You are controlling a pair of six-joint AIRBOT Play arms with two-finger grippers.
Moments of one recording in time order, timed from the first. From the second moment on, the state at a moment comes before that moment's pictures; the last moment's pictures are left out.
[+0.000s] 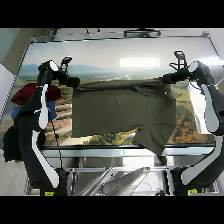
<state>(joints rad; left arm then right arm) -0.01 -2.13 2.05 1.33 -1.26 -1.29 -0.13 -1.90 1.68 -1.21 0.95 1.15</state>
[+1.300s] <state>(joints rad) 0.09 -1.55 1.14 1.35 -1.36 -1.41 -0.42 -1.43 1.31 -1.29 1.35 1.33</state>
